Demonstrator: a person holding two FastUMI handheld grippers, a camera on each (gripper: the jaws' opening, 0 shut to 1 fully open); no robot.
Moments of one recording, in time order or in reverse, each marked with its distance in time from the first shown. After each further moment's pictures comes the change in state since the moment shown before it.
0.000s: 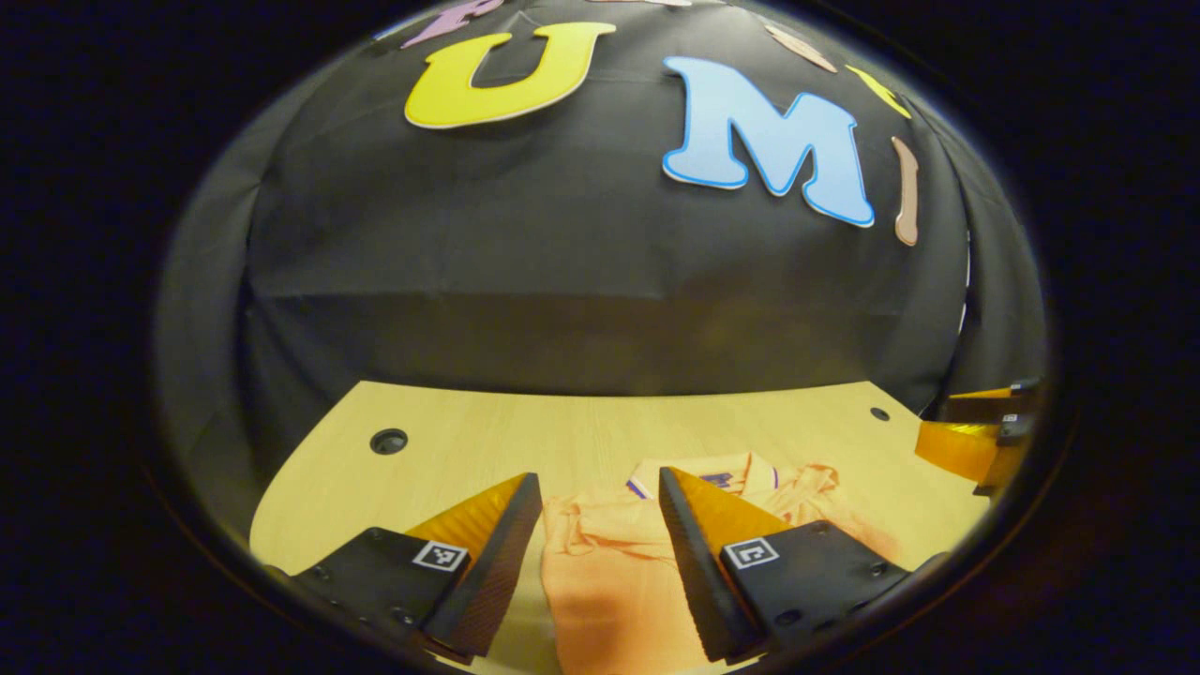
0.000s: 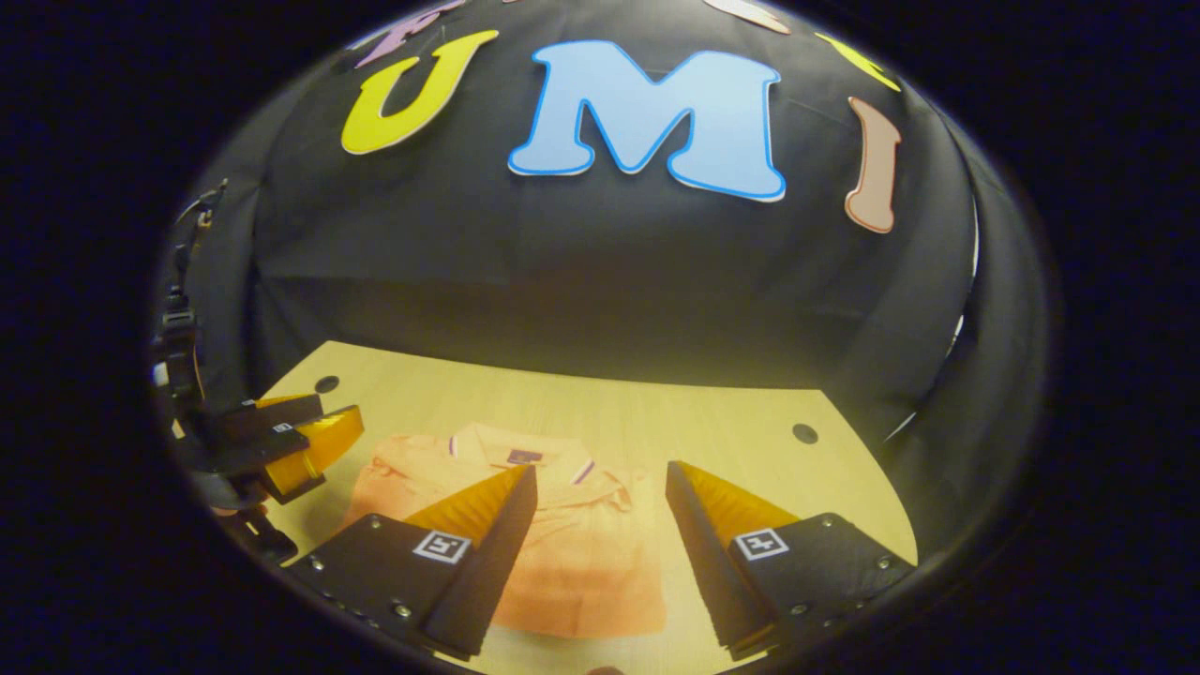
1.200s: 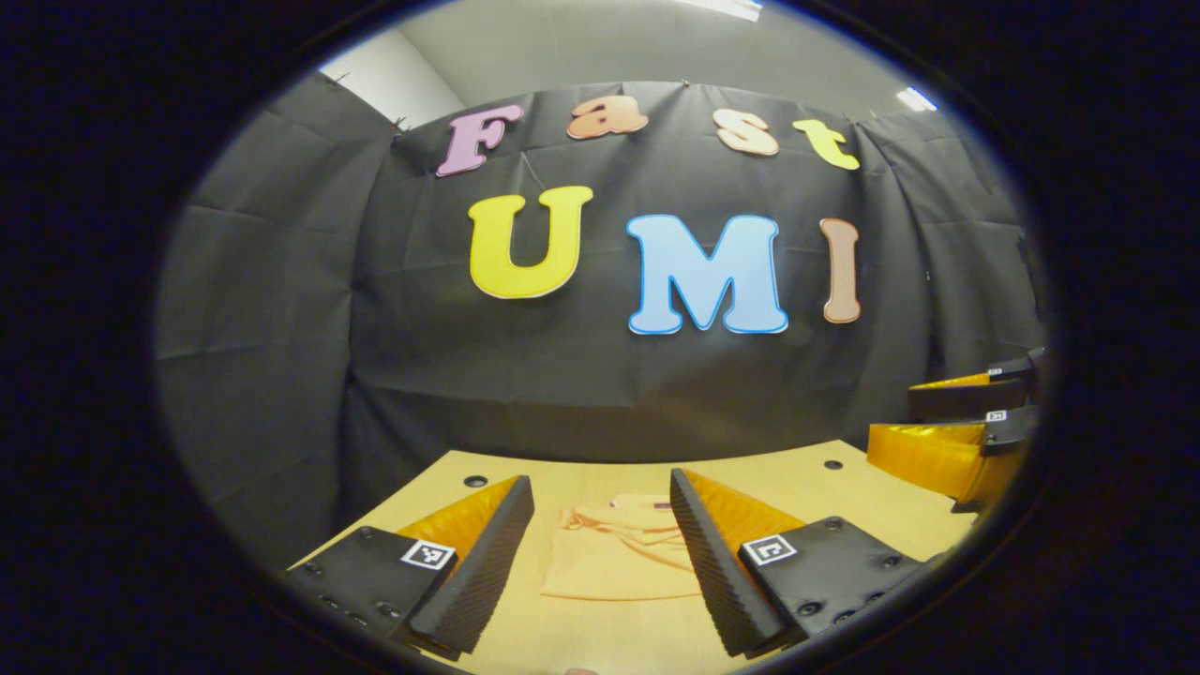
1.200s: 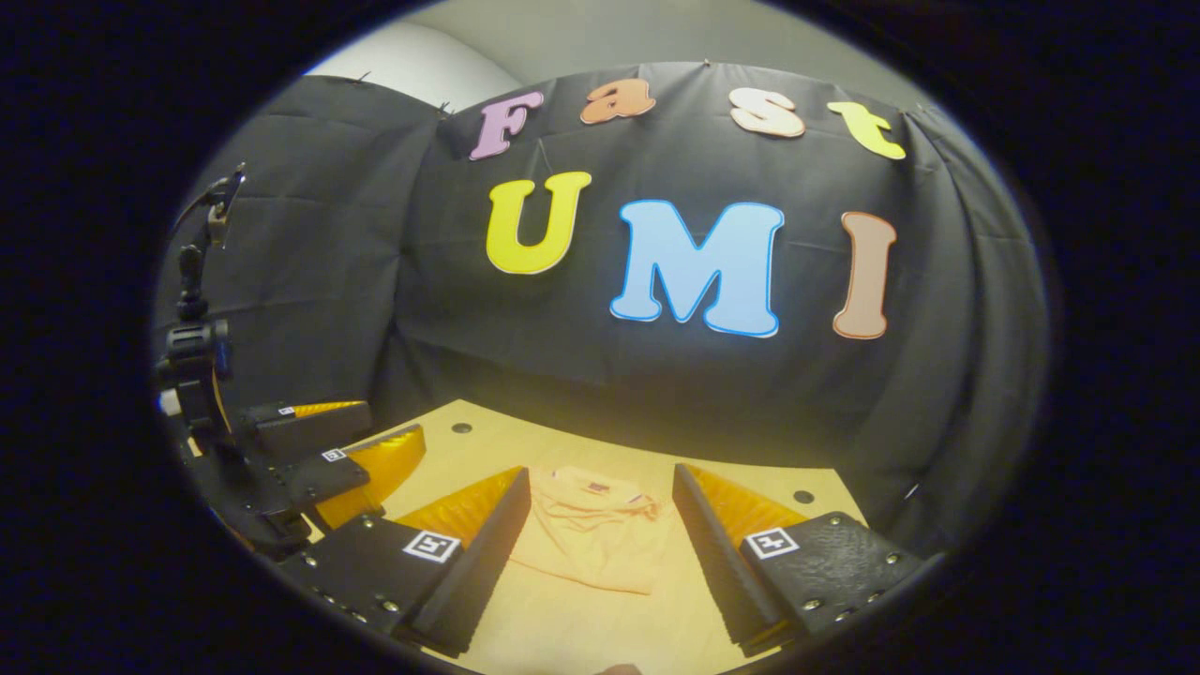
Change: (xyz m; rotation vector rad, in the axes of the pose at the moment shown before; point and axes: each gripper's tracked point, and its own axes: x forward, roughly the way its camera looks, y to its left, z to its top) left arm -0.285 -0.120 0.029 0.056 -0.337 0.151; right arm -0.232 -0.019 0.007 -0.087 -0.341 0.245
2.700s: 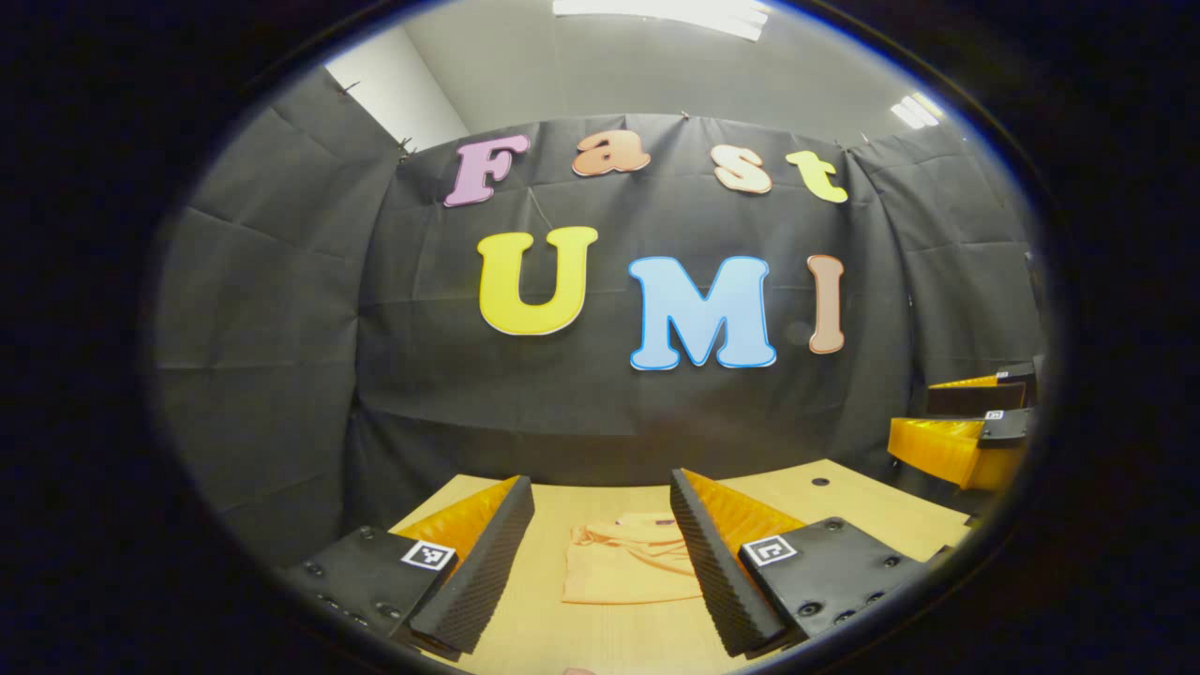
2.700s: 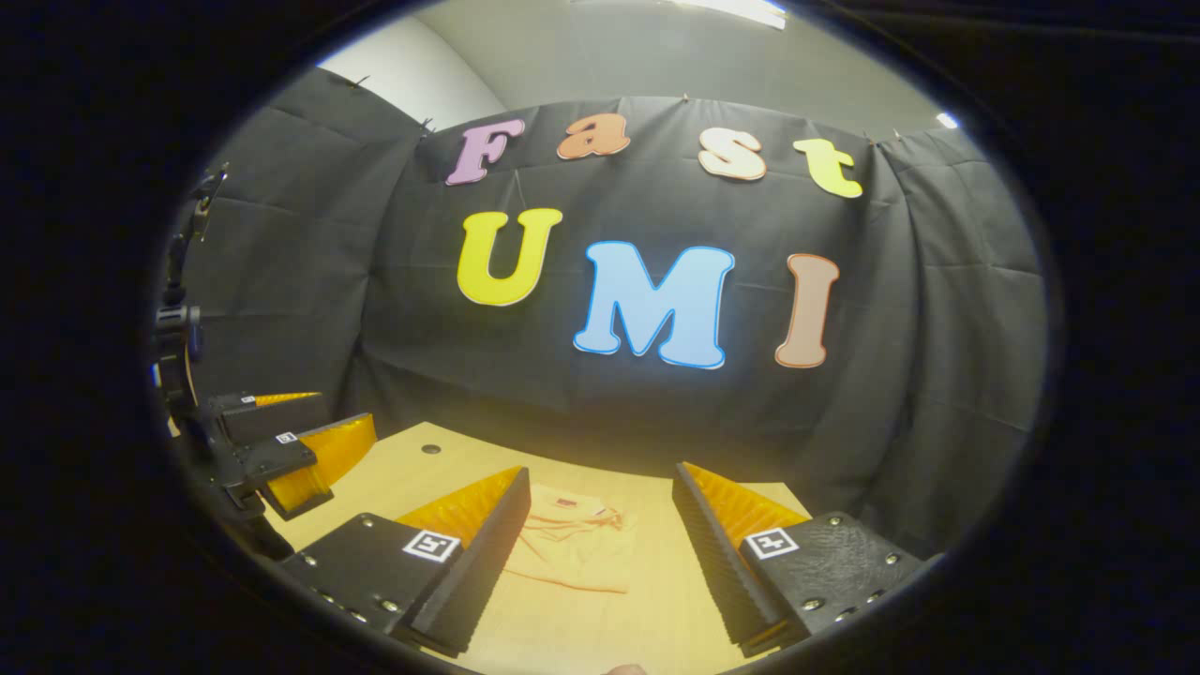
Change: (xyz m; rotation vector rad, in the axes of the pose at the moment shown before) left arm -0.048 0.033 0.033 0.006 -0.091 -0.051; right arm -0.052 0.011 0.028 0.004 -0.087 -0.163
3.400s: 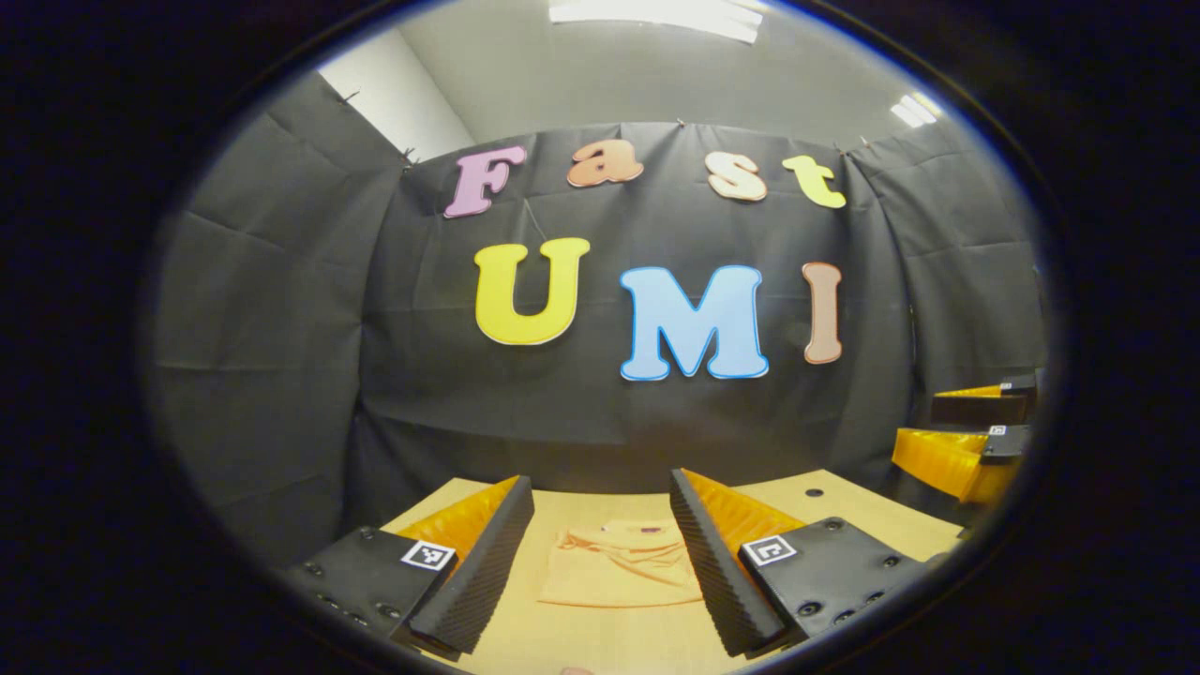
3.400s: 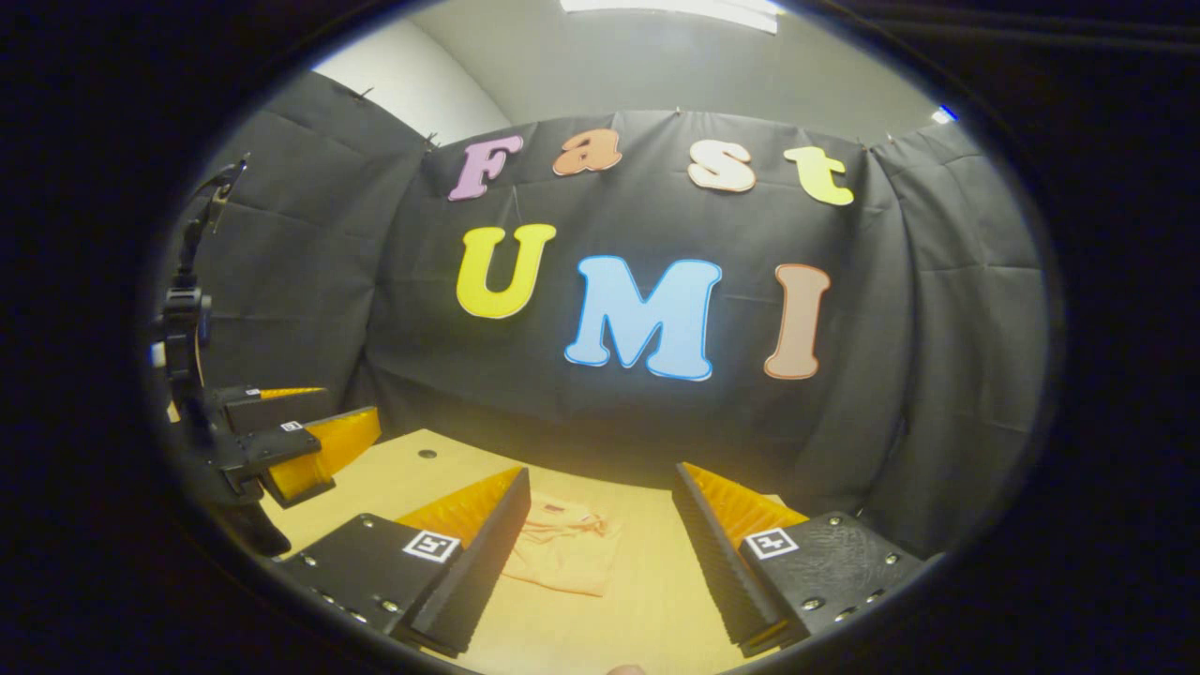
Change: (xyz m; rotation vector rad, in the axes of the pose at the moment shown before) left arm -0.010 -0.055 0.018 -0.013 -0.043 0.061; right arm -0.014 -0.046 -0.002 -0.013 -0.062 0.056
